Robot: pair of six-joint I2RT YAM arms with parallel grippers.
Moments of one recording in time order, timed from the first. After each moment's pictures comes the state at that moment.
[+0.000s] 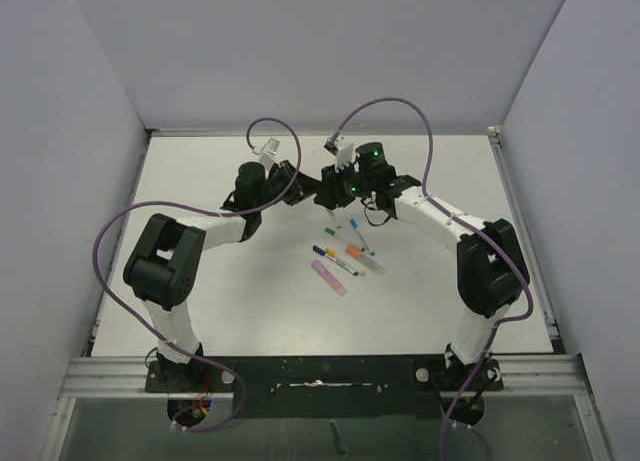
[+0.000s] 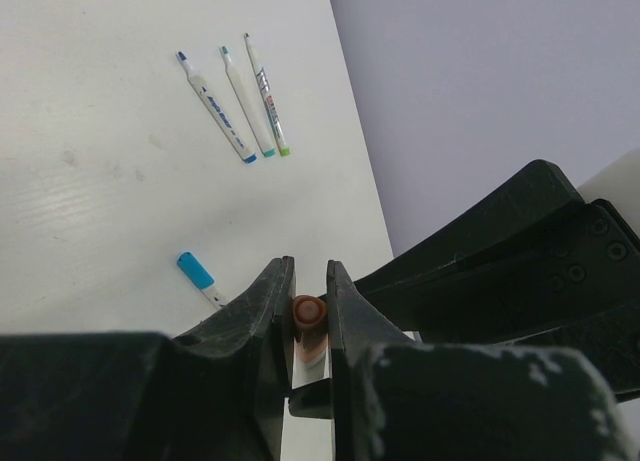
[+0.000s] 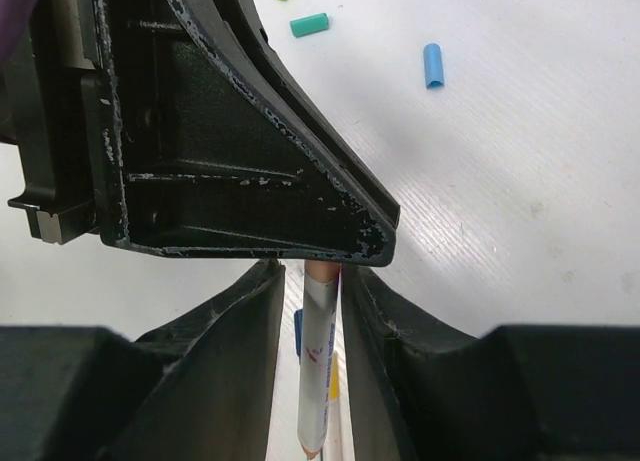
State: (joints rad) left arm -0.42 1.85 1.02 0.67 0.46 -1.04; right arm 0.52 1.79 1.34 -0.13 -0.45 0.07
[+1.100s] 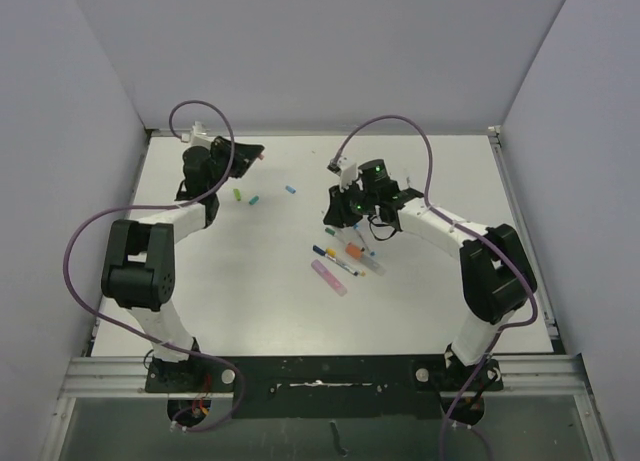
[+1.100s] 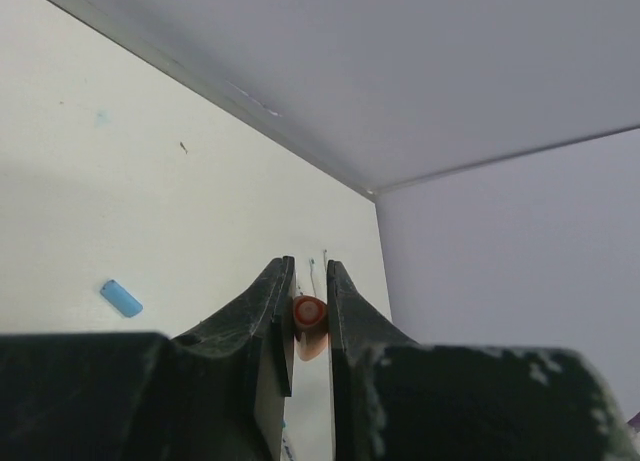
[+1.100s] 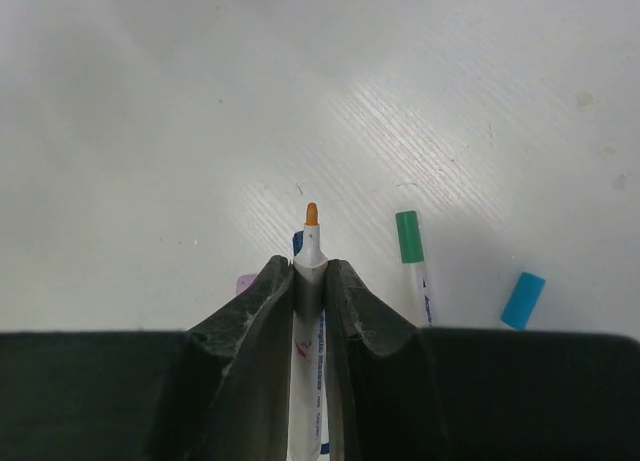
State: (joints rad) left arm -0.13 1.79 1.04 0.67 0.31 -1.10; right arm 0.52 1.73 1.20 -0.18 -0.45 0.04
